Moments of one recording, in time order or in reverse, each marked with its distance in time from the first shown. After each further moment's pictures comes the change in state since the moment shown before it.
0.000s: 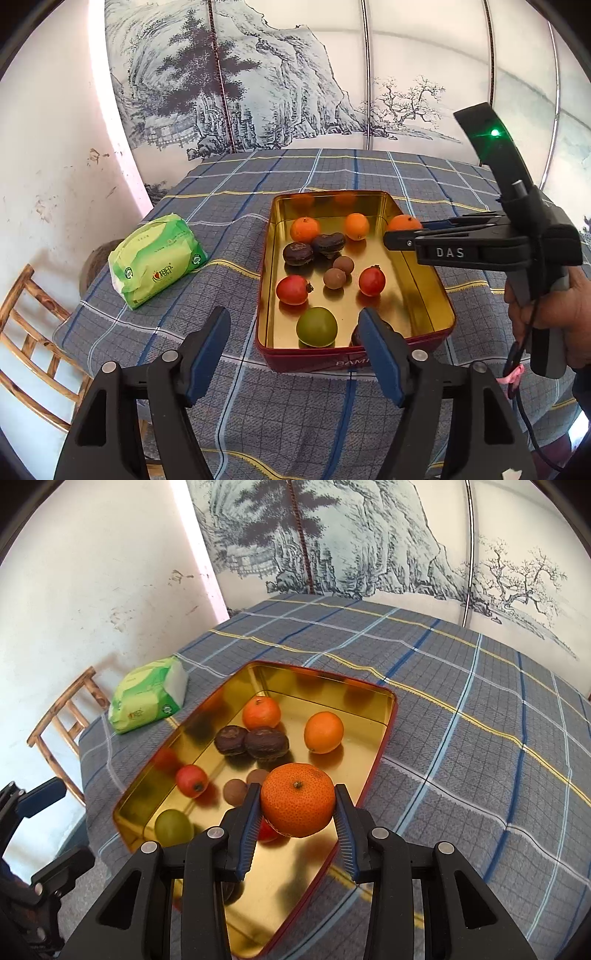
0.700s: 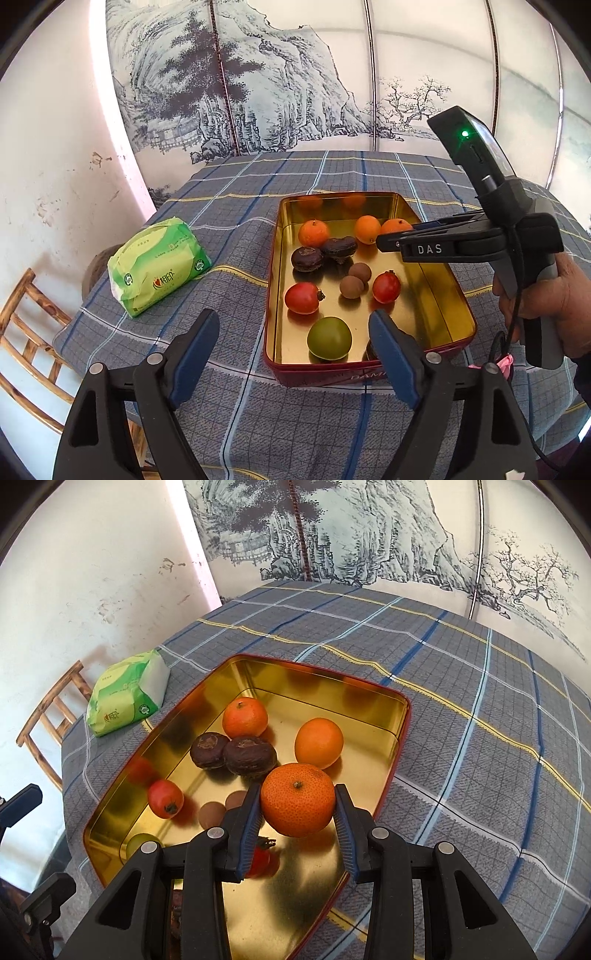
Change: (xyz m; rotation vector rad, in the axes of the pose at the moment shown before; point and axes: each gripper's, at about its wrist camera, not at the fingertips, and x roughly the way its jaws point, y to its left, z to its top) left arm 0.017 0.008 0.001 0.011 -0.023 0.018; right arm 0.038 -0.003 0.016 -0.007 0.043 -0.018
